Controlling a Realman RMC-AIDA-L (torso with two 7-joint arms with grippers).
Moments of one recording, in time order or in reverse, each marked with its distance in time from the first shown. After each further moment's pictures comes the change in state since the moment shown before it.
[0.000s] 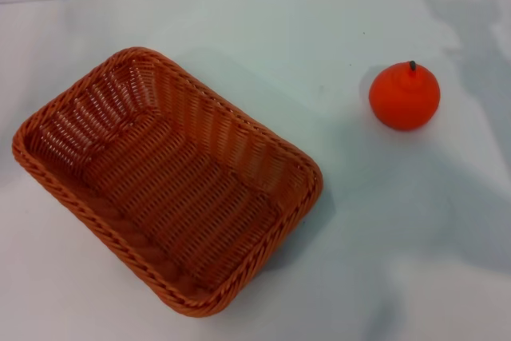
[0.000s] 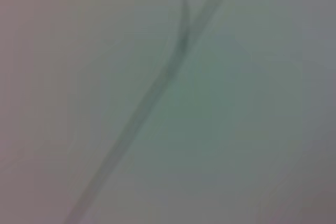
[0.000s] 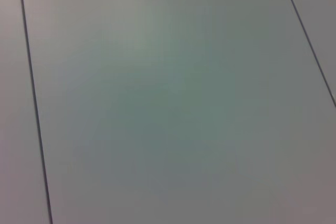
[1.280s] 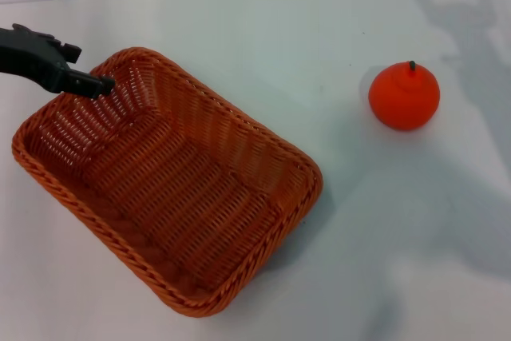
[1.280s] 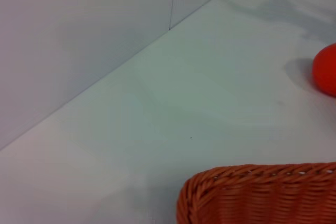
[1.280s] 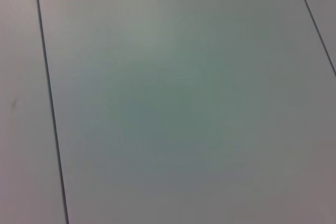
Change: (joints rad) left arm -0.255 -0.050 0.205 0.386 0.940 0.202 -0.238; right arm -0.019 0.001 -0.033 0.001 -0.005 -0.024 0.004
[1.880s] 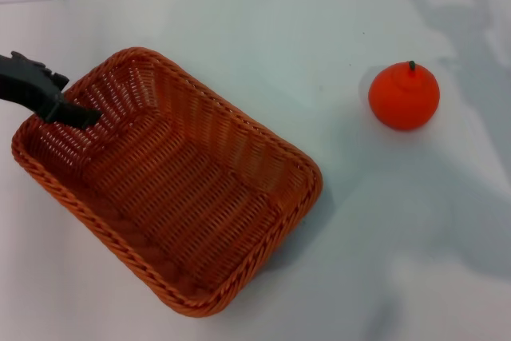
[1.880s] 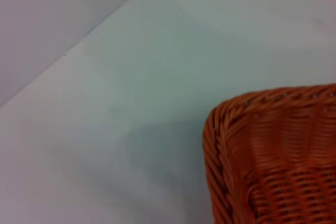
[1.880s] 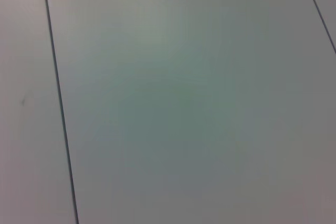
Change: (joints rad) left arm -0.009 -0.044 0.050 -0.009 0.192 -0.068 0.007; right arm -0.003 0.000 -0.018 0.008 0.000 -0.012 0.000
